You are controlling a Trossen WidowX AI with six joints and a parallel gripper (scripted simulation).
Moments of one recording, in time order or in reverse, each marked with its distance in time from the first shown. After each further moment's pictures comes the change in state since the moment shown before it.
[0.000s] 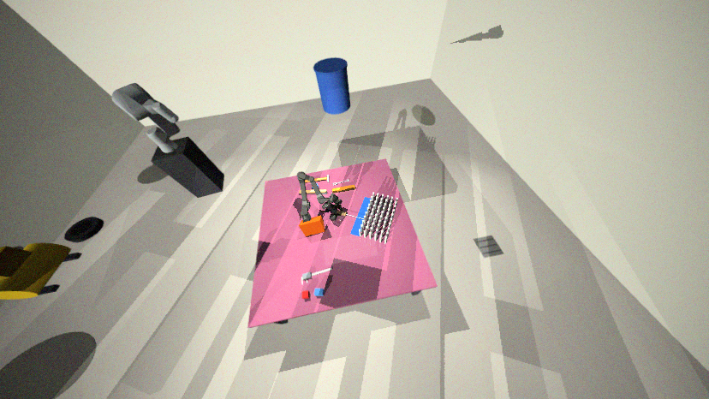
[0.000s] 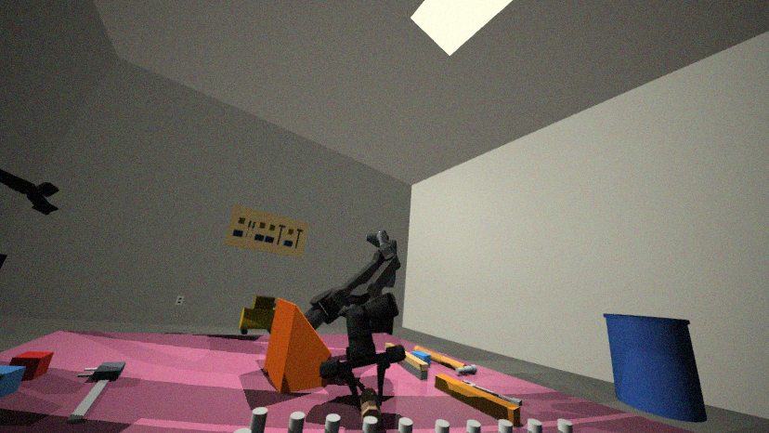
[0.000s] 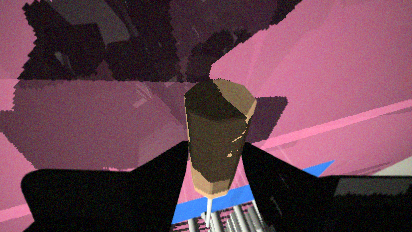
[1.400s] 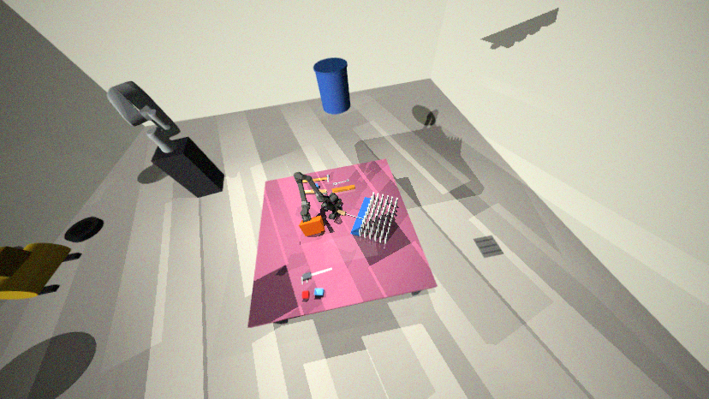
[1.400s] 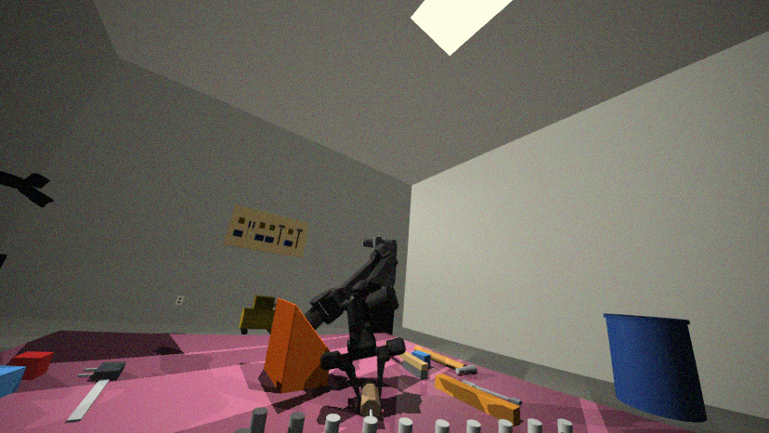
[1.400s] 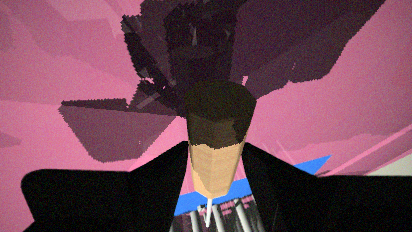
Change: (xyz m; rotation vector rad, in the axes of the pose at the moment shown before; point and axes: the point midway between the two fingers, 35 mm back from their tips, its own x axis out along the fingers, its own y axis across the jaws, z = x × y) arm -0.015 -0.002 -0.002 0.013 -0.005 0.016
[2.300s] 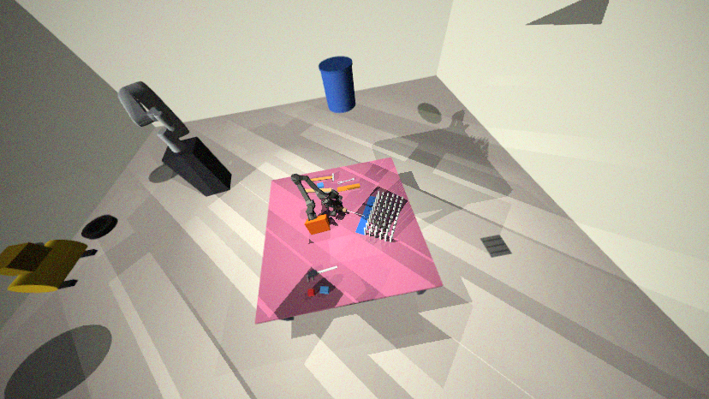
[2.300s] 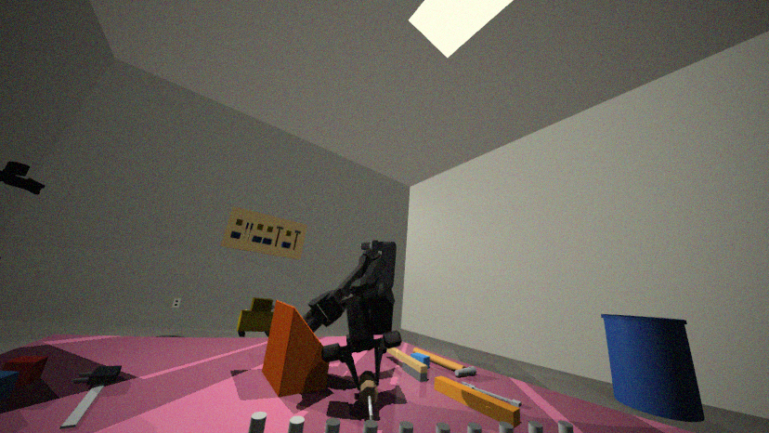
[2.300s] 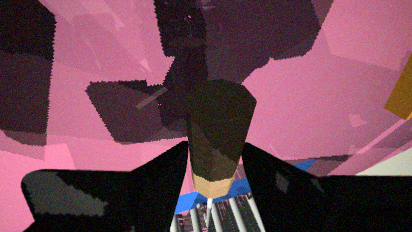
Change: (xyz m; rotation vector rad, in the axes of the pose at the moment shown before) arm -0.026 -0.001 0.027 -0.002 0.004 -0.006
